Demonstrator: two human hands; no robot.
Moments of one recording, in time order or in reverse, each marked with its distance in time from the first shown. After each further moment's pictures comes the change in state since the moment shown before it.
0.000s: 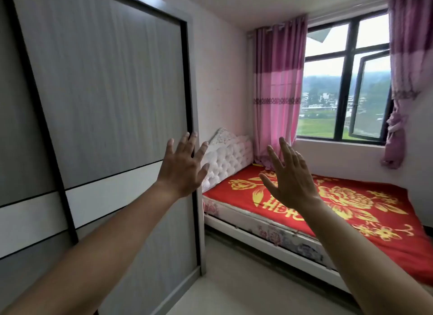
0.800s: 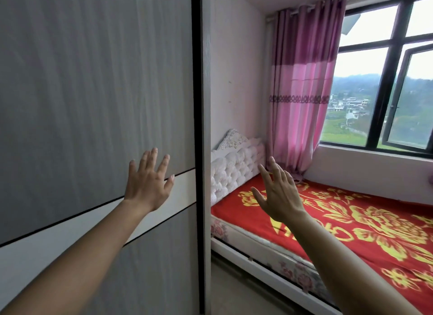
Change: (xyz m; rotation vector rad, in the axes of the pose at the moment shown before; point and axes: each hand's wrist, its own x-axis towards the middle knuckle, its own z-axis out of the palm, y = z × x) left_hand 0.176 -0.213 0.375 -0.007 -0.177 -0.281; right_hand 0.263 -0.038 0.380 0.062 -0.230 0.066
